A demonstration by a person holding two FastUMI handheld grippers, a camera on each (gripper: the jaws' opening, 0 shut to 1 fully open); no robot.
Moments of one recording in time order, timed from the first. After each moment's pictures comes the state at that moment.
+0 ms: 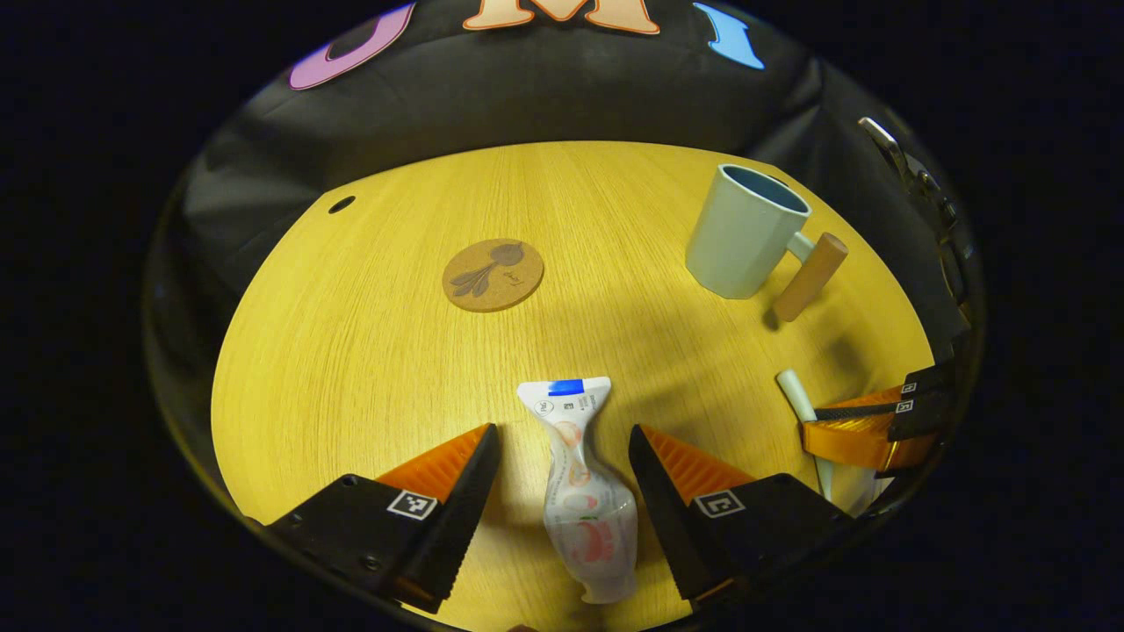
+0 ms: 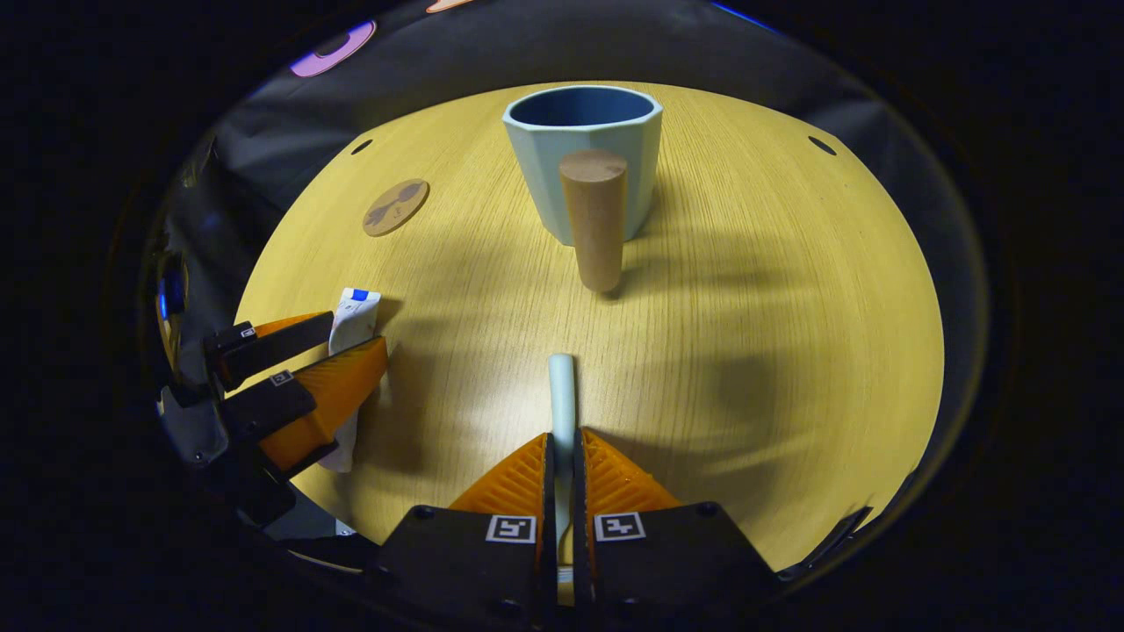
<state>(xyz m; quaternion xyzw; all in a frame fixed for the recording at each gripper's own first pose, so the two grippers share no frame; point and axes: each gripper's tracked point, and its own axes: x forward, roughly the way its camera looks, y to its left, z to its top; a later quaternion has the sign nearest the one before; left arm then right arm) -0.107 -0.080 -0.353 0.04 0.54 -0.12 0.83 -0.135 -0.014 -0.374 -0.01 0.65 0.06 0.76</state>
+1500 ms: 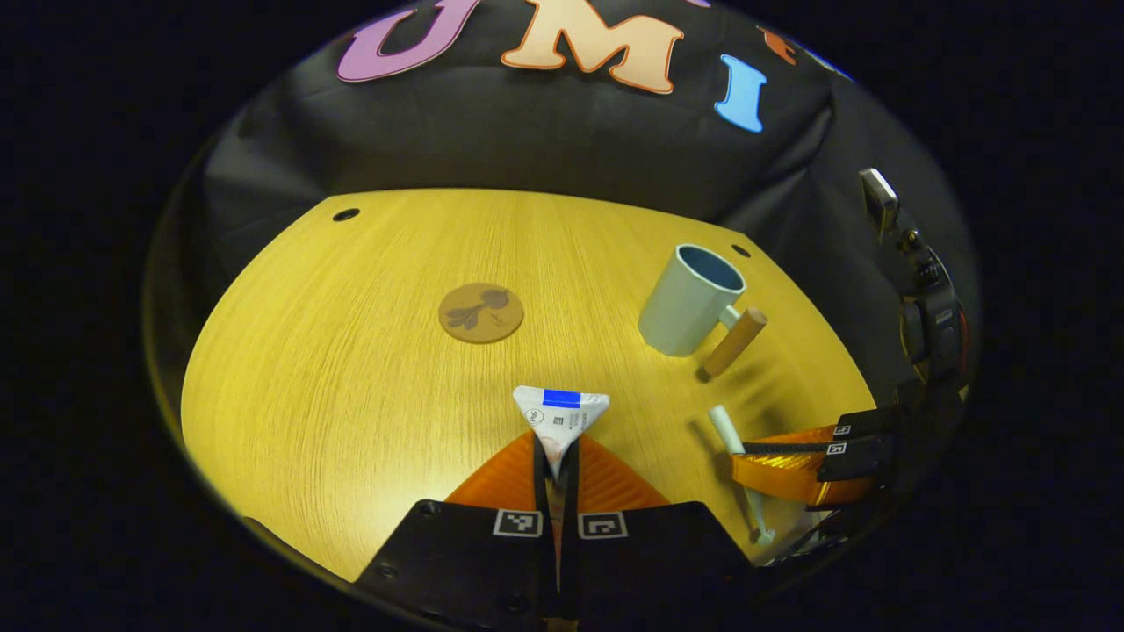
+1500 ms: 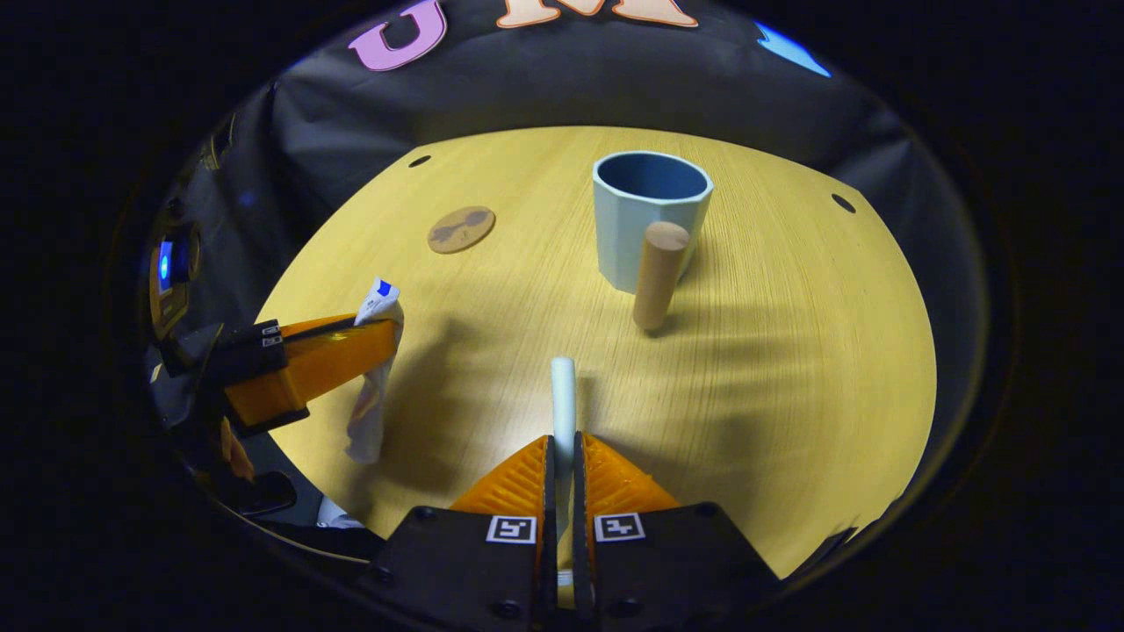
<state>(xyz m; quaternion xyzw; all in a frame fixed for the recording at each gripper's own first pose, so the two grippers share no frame) -0.103 -0.094 -0.291 -0.07 0.44 -0.15 0.88 -0.127 0.011 -0.335 -0.04 0.57 0.13 0.81</state>
